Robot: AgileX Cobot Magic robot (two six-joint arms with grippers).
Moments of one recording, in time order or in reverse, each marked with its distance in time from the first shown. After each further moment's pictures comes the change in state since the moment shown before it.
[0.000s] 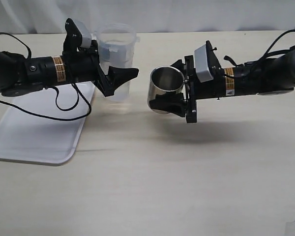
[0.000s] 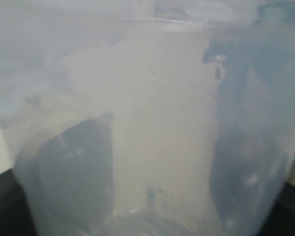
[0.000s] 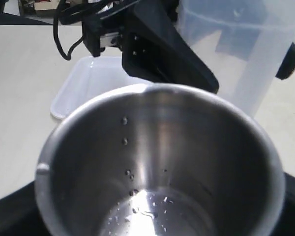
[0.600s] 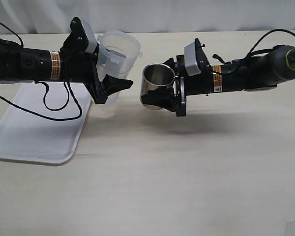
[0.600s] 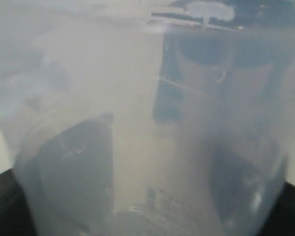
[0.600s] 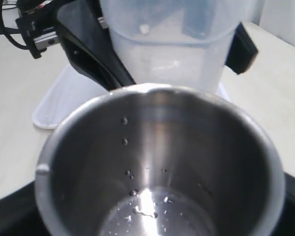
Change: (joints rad) left arm 0.000 -0.096 0.000 0.252 0.177 -0.061; right arm 0.036 0.094 -0.123 0.020 0.006 0.086
